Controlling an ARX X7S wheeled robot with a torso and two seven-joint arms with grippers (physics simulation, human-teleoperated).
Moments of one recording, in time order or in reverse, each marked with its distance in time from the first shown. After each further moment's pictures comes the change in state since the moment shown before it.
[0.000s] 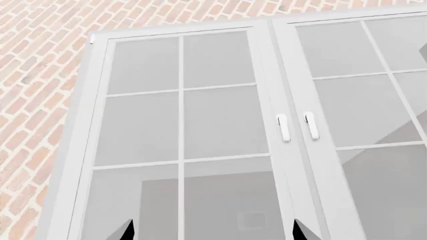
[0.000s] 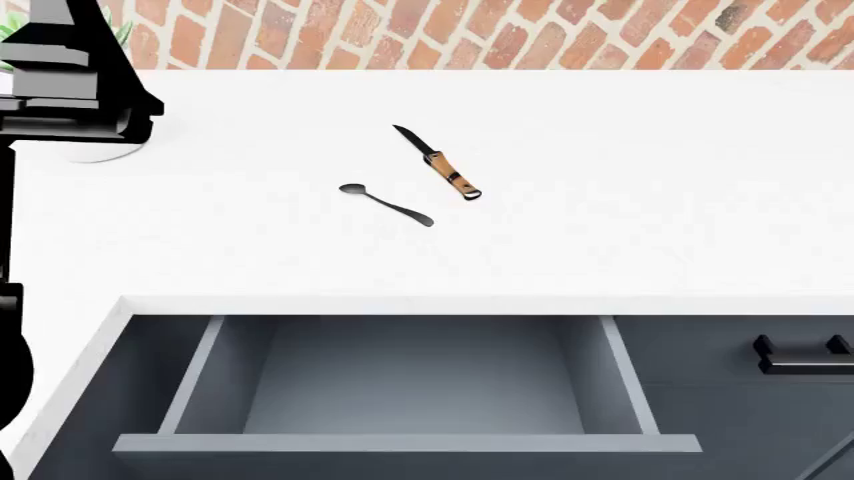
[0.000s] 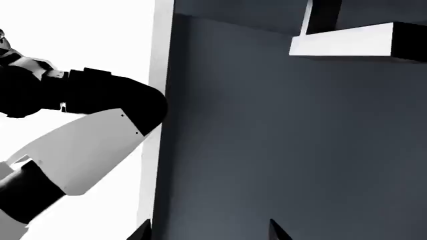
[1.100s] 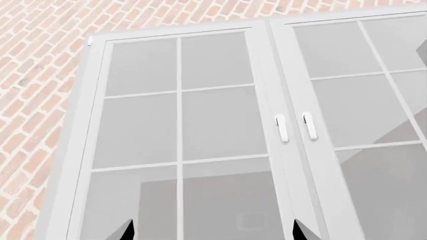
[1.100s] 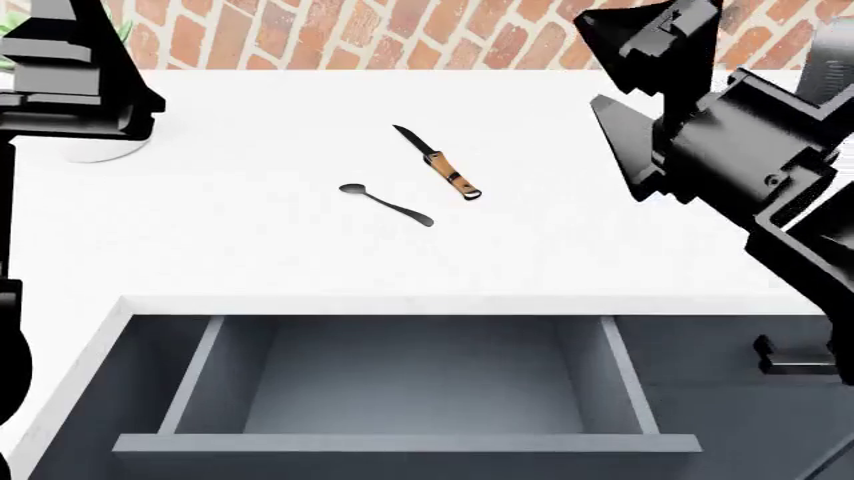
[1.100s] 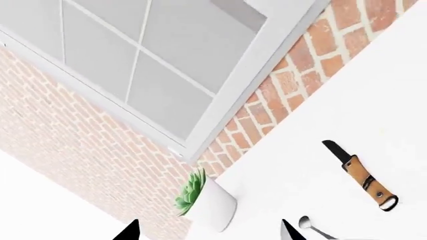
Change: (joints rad) left arm -0.012 -0.018 0.015 -0.006 -0.012 0.004 -0.012; right arm 1.147 -0.035 -0.108 0.160 0.265 -0.781 0.797
